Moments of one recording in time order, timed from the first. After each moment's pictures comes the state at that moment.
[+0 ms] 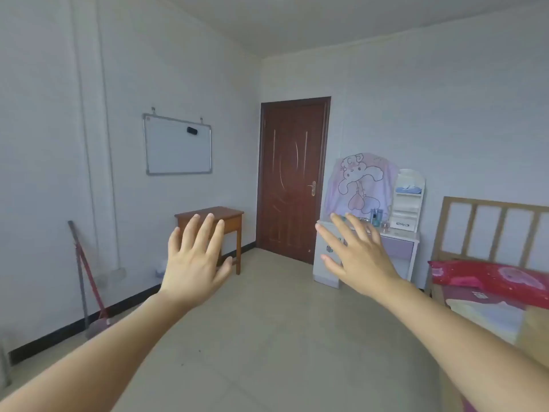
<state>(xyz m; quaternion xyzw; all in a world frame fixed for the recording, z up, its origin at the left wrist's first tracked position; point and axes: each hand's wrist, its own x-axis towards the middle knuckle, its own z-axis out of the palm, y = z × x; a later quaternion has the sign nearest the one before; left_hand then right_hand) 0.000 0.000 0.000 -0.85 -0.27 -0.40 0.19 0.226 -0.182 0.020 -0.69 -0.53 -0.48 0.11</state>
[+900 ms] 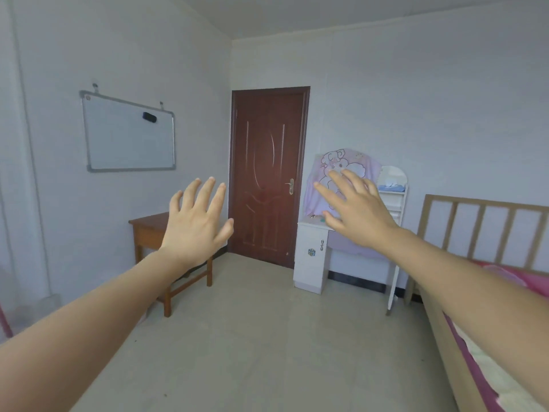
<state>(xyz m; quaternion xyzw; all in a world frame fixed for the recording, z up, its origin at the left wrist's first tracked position) 0.164 0.236 0.038 -0.87 -0.20 -0.41 0.17 0.358 0.036 0.074 -0.71 -0.49 -0.51 0.03</state>
